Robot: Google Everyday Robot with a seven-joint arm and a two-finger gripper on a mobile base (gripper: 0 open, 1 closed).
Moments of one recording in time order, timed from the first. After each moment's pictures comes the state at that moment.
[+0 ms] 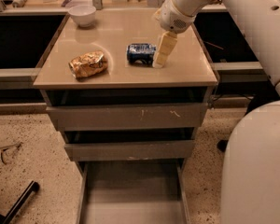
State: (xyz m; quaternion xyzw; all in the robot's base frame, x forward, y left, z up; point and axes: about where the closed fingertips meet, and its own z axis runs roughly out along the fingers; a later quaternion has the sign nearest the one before) arm 0.703 -0.060 0.909 -0.69 0.66 0.05 0.27
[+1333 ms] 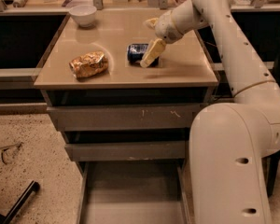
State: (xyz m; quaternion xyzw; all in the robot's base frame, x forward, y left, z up) arm 0.780 -0.030 0.861 -0.65 0.62 0.19 0.39
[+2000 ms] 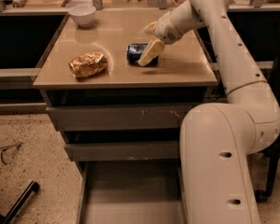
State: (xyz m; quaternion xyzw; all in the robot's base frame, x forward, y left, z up) arm 0.786 -0.031 0.850 -0.65 0.64 0.20 0.37
